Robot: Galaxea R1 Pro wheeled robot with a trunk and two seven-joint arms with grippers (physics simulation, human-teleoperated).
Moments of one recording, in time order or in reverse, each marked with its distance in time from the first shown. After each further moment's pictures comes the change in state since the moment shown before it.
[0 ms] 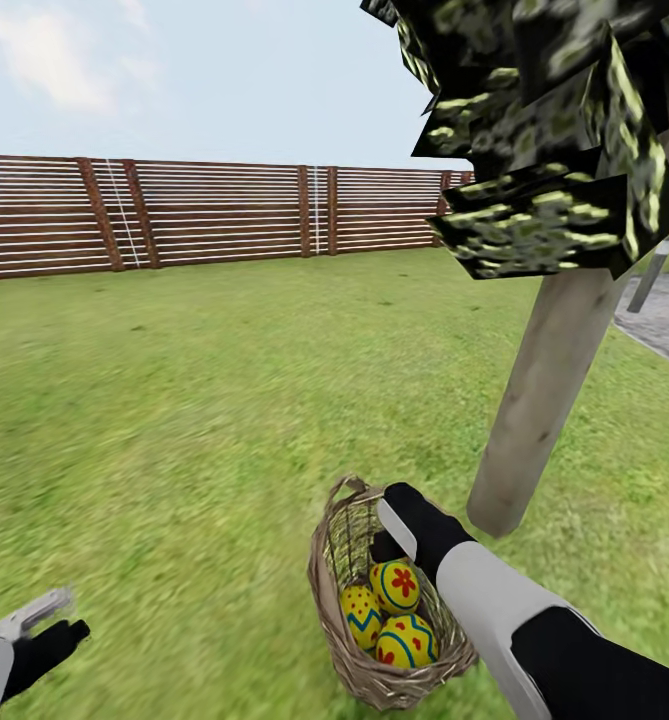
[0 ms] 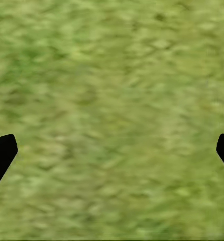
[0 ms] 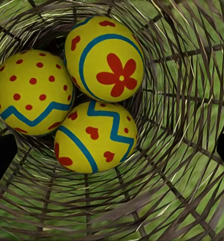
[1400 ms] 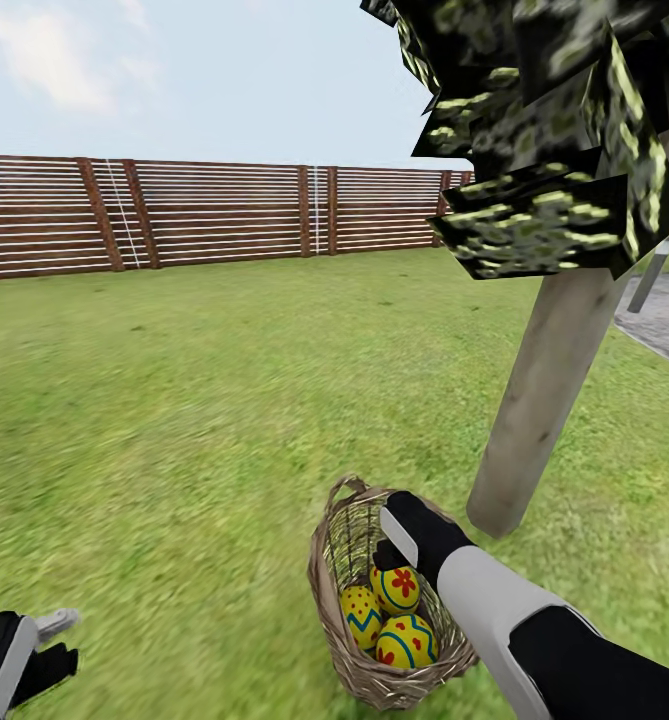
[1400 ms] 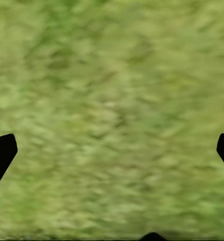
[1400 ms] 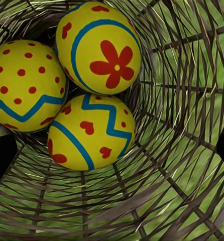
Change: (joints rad) left arm -0.188 0.130 -0.067 0.482 -0.180 0.021 -0.022; right arm 0.001 0.000 -0.001 0.065 0.000 -0.051 0.000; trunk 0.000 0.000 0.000
